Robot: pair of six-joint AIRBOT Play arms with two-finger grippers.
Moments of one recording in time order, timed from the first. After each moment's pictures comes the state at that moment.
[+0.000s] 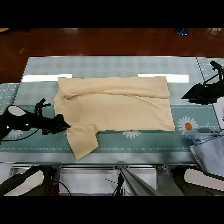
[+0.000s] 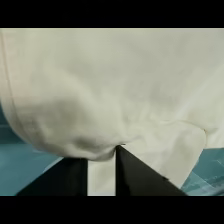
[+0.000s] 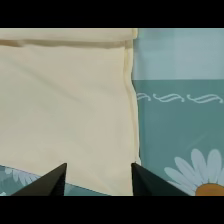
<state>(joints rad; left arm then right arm) 0.19 -1.17 0.52 0.93 -1.04 -1.38 -0.44 -1.36 1.20 -1.06 1.46 1.23</state>
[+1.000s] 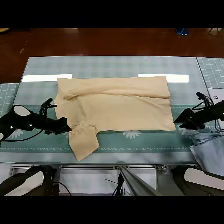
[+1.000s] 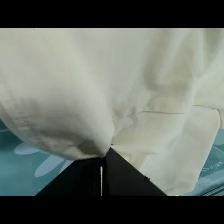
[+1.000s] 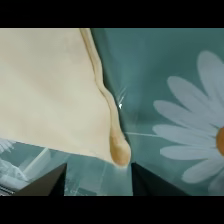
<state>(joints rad) 0.14 -1.17 0.51 0.94 -1.08 -1.27 -0.52 -1.36 0.82 -1.08 1.40 1.21</state>
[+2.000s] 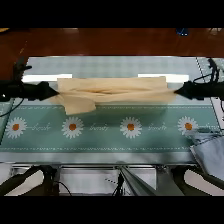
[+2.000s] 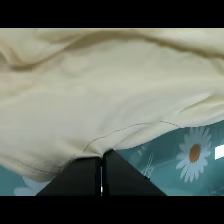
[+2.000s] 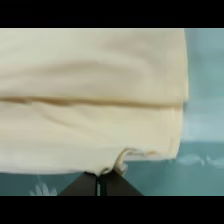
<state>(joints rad) 0.23 -1.16 0.99 0.82 -1.16 -1.21 -0.32 -1.23 1.01 -0.85 1.08 1.21</state>
